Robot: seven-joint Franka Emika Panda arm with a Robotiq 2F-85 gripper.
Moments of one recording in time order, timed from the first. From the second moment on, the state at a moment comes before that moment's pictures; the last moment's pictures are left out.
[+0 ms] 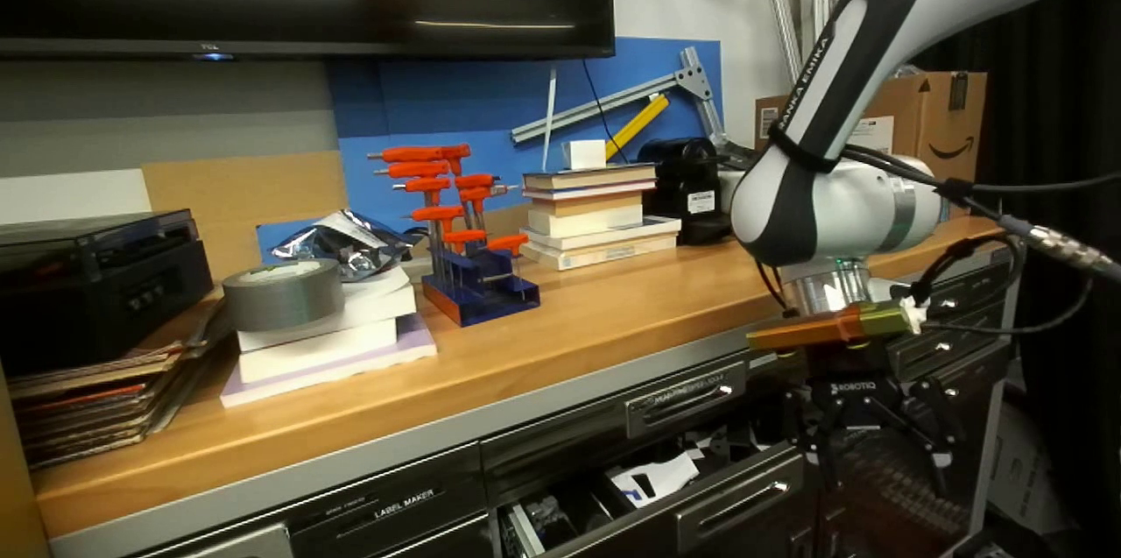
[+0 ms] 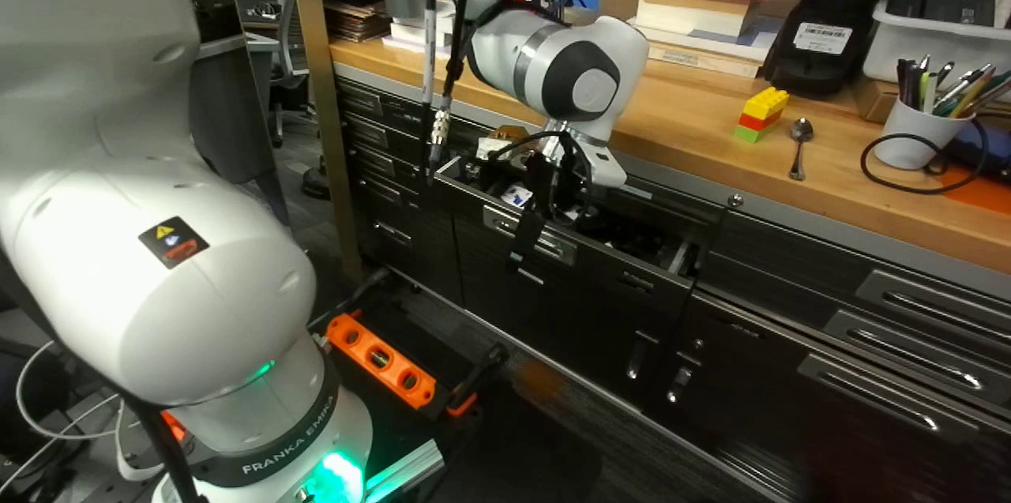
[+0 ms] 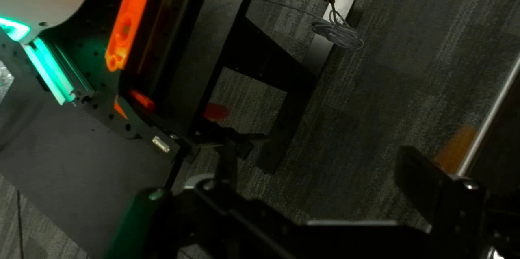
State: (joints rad) arm 0.04 0.20 -0.19 -2.46 0.11 2.14 0.89
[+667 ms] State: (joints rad) arm 0.02 0.40 -0.17 -2.24 0.05 1.85 0.88
